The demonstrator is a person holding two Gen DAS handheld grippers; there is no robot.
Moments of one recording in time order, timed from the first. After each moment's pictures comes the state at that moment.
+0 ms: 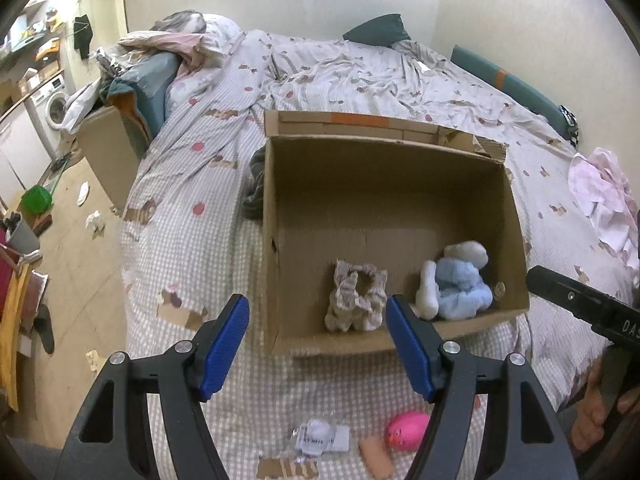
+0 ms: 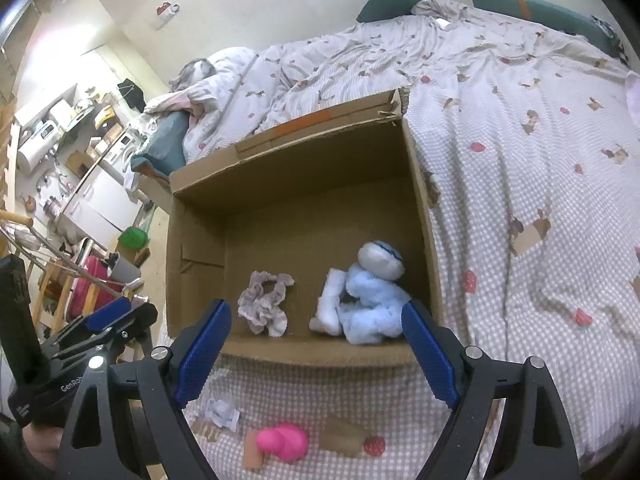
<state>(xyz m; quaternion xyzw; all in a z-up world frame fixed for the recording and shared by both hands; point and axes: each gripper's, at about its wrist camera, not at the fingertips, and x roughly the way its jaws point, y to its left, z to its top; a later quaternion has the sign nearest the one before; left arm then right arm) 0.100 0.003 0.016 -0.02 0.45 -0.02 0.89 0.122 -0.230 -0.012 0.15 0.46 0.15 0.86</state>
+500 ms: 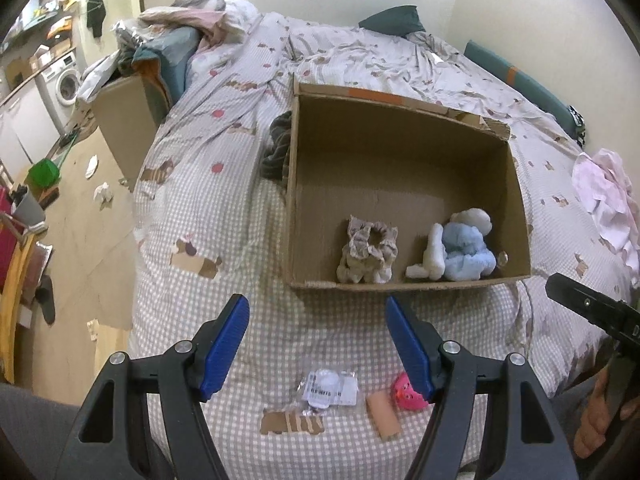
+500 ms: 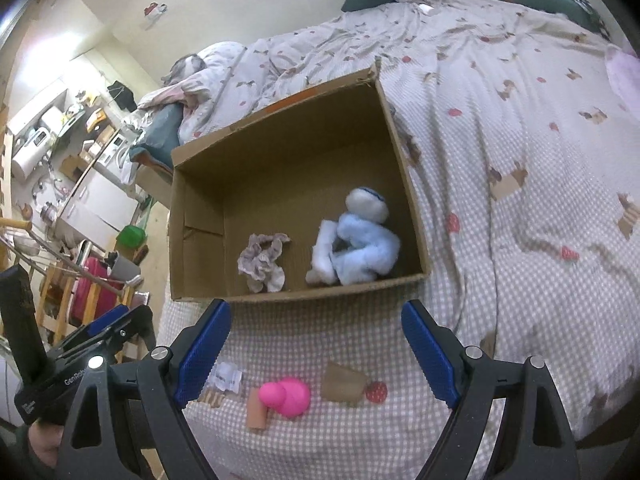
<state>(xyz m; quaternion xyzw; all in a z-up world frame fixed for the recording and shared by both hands) 0.058 0.015 0.003 -0.04 0.47 0.00 0.88 0.076 -0.237 -0.021 0.17 0.48 0.13 0.85</state>
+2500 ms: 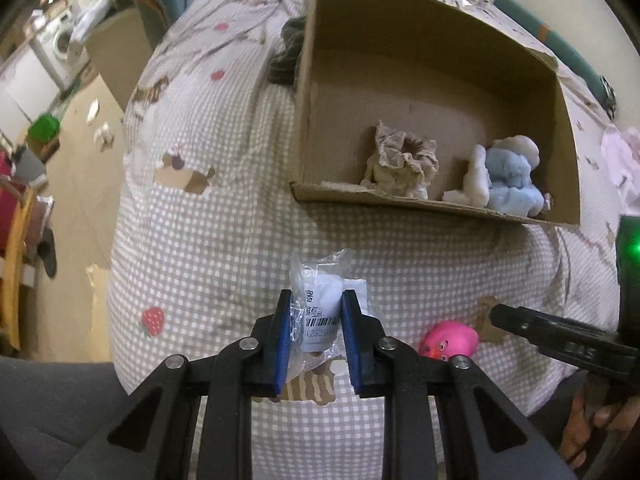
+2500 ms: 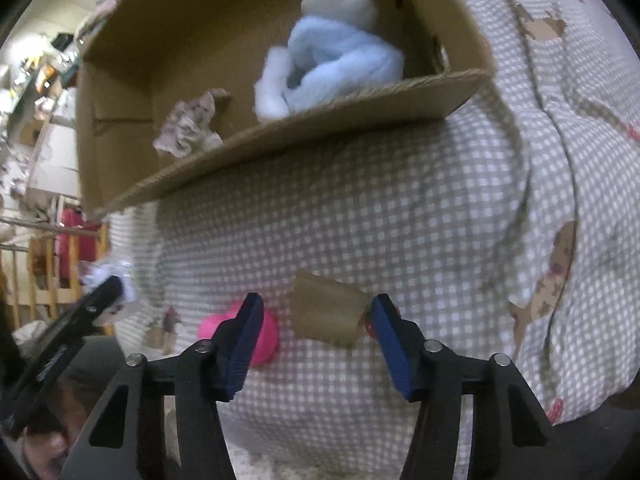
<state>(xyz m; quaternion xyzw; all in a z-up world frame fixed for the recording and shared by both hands) 0.062 0.005 -0.055 -0.04 0.57 0.02 0.82 0.095 -0.189 -0.133 0.15 0.67 0.11 0.72</state>
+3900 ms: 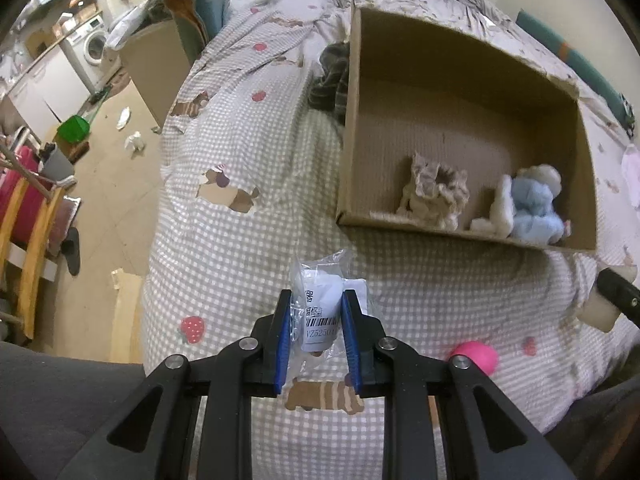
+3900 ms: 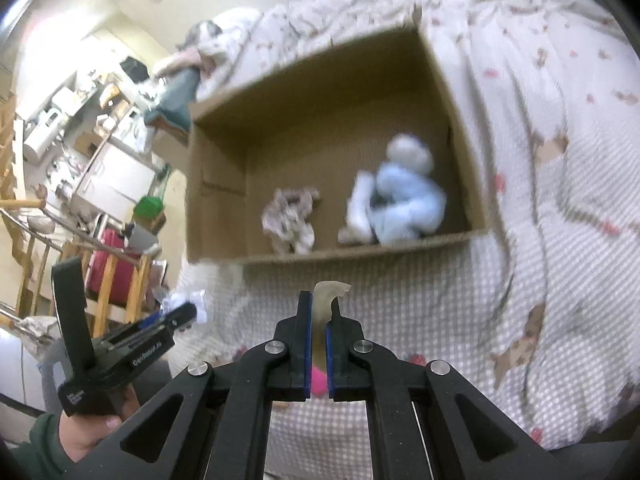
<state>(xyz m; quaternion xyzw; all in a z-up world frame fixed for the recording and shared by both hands) 0.061 0.025 -0.038 -0.05 0.55 0.07 0.83 0.073 -0.218 -0.022 0.16 0.52 0.18 0.82</state>
